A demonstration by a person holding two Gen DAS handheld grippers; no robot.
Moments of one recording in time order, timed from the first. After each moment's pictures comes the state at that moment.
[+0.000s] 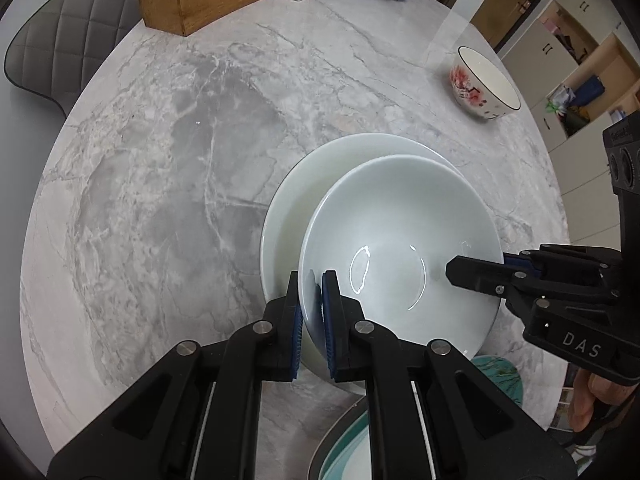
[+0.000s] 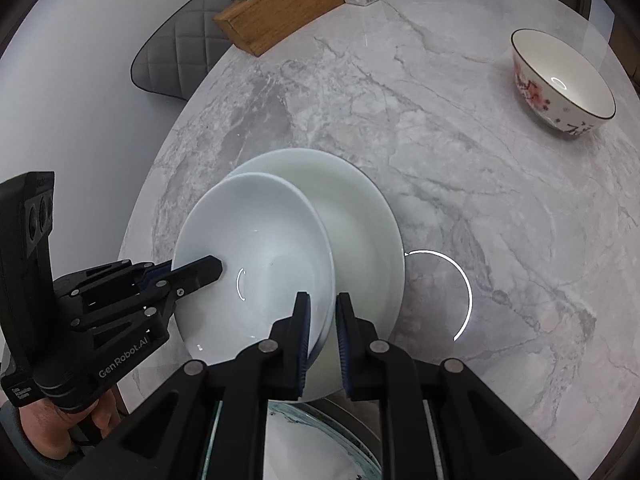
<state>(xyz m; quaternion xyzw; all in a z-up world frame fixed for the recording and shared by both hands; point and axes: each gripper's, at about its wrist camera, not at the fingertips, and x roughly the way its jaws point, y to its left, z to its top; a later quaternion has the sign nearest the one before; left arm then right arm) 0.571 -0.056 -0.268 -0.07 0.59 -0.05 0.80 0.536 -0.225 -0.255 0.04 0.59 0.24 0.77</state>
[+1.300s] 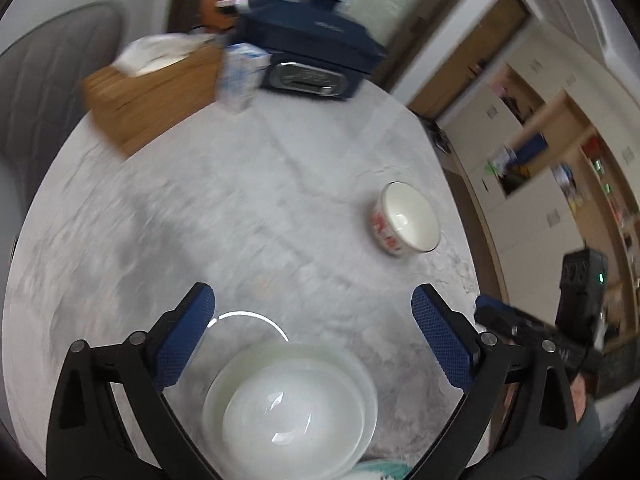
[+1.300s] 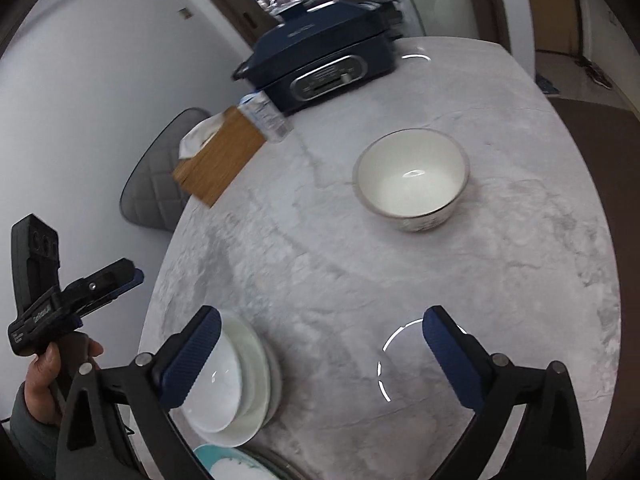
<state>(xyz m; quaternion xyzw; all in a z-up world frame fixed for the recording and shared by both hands) 0.686 -0.069 -0.171 -0.14 0.49 -0.15 0.85 0.580 -0.373 -0.193 0.18 0.47 0.16 0.85</state>
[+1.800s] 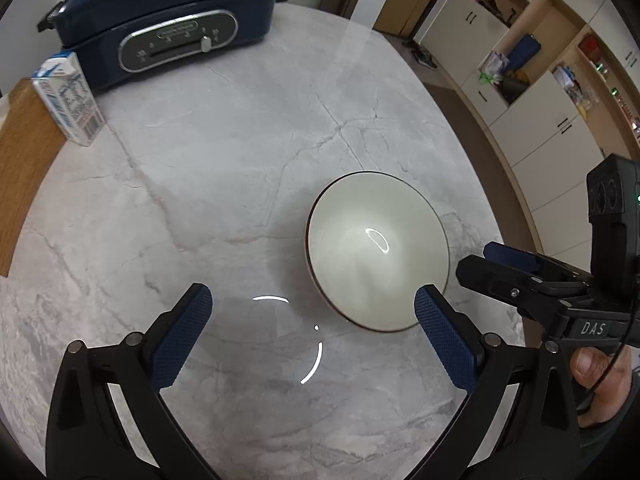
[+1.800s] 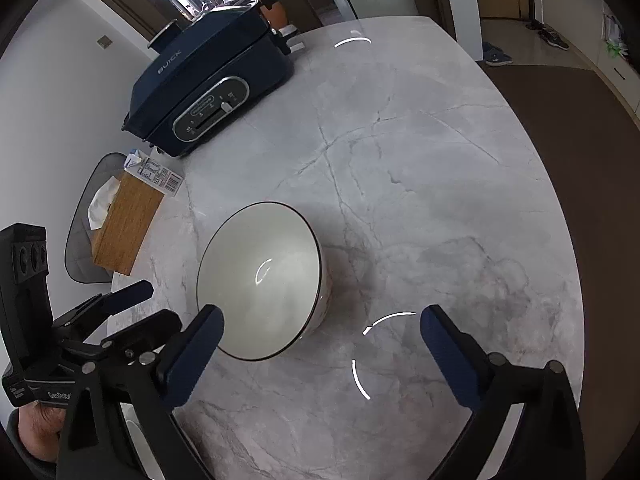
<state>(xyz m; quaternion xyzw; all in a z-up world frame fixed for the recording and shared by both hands) 0.838 -0.235 -0.246 -0.01 0.57 -0.19 0.80 0.690 -0.453 -0.237 0.21 0.51 0.08 0.83</state>
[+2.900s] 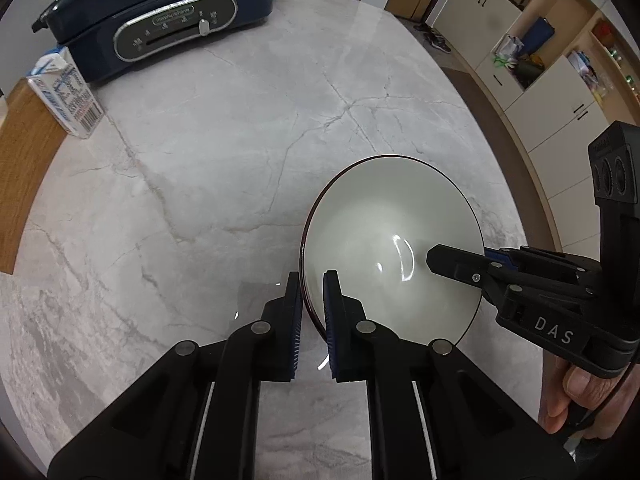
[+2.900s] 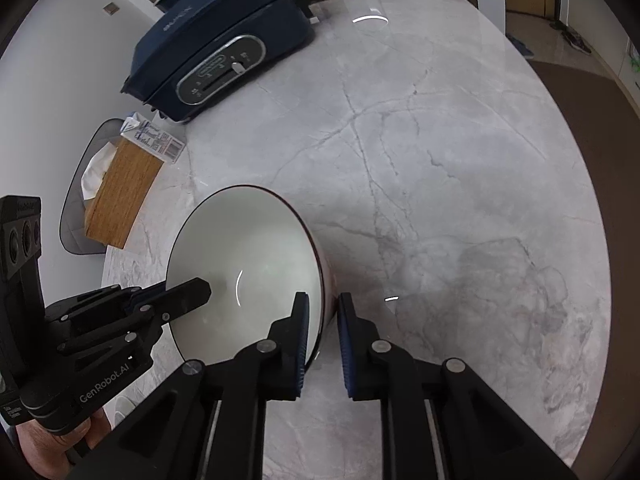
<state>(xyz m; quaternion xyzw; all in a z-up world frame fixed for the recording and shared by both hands) 0.833 -0.243 -0.255 0.00 0.57 -0.17 0.80 0.706 -0.426 -0.248 0.17 0.54 0.12 0.81</state>
